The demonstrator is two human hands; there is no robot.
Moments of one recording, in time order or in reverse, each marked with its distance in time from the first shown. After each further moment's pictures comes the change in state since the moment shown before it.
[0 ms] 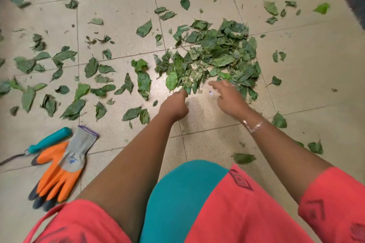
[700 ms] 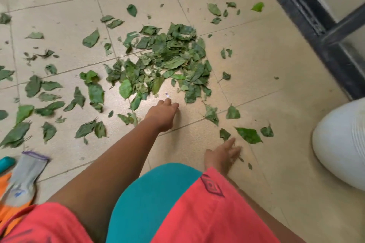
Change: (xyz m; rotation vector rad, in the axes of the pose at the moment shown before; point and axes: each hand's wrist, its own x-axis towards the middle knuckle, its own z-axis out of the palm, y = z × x) left_hand 0.008 0.066 0.038 0.520 -0.140 0.291; right_hand -0.143 0.039 0.052 0.463 0.302 1.067
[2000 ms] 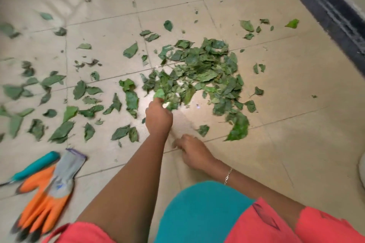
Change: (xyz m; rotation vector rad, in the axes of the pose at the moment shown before) left_hand -0.023 -0.056 -0.002 -0.823 0.625 -0.671; right_hand -0.023 -0.078 0.068 -0.485 -0.532 -1.148
